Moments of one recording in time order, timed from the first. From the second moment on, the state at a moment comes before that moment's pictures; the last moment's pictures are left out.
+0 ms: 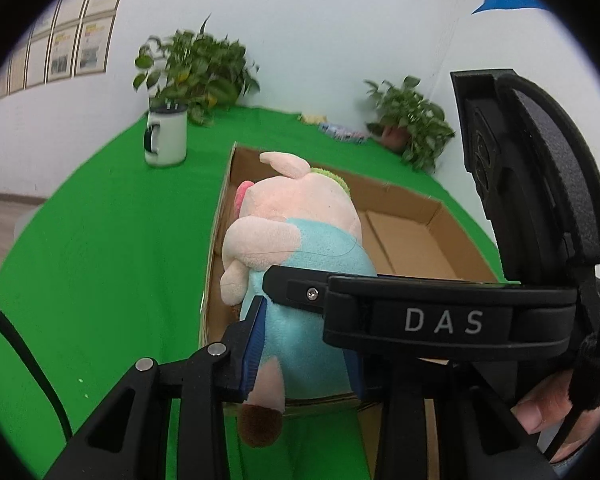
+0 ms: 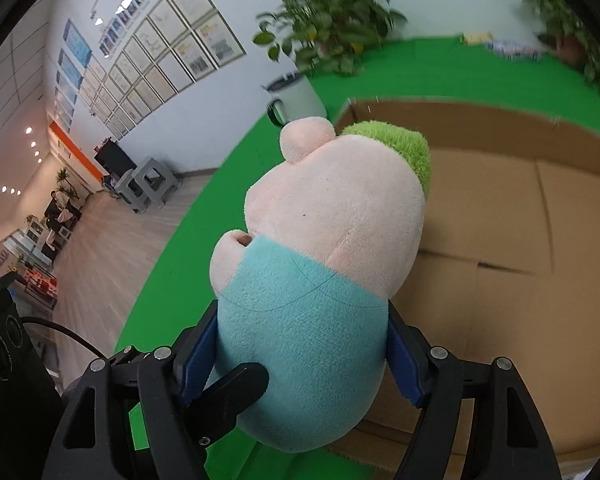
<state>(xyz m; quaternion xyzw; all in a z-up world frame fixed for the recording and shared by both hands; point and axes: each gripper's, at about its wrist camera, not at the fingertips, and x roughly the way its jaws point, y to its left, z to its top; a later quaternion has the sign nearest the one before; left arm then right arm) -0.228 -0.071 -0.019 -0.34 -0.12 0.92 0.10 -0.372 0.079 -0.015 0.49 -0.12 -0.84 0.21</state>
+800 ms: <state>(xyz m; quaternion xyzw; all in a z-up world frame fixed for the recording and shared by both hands) -0.220 -0.106 -0.043 -0.38 -0.14 0.91 0.07 -0.385 0.108 -0.025 0.50 -0.18 -0.82 0.23</state>
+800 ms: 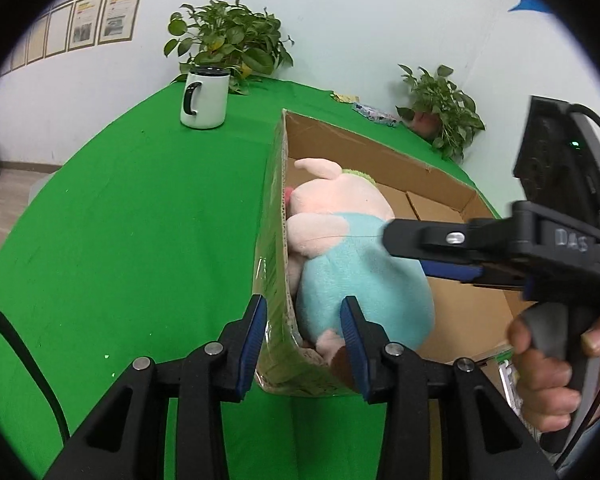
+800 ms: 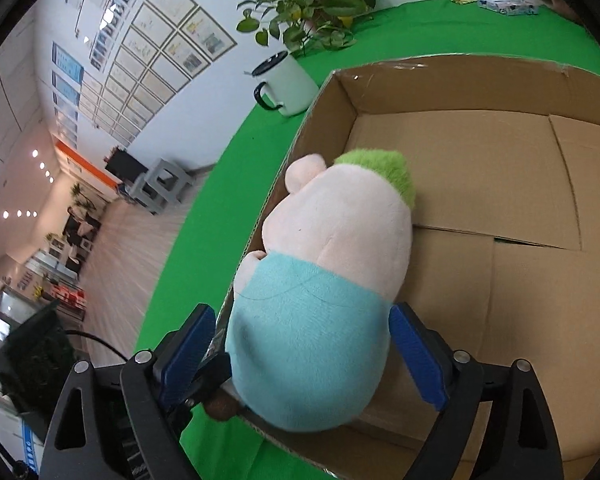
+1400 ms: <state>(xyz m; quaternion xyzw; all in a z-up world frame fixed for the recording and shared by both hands) -0.216 -0.100 -0.043 -0.41 -0.13 0.90 0.05 -0.402 0.089 -0.062 0.53 -0.20 -0.79 0.22</state>
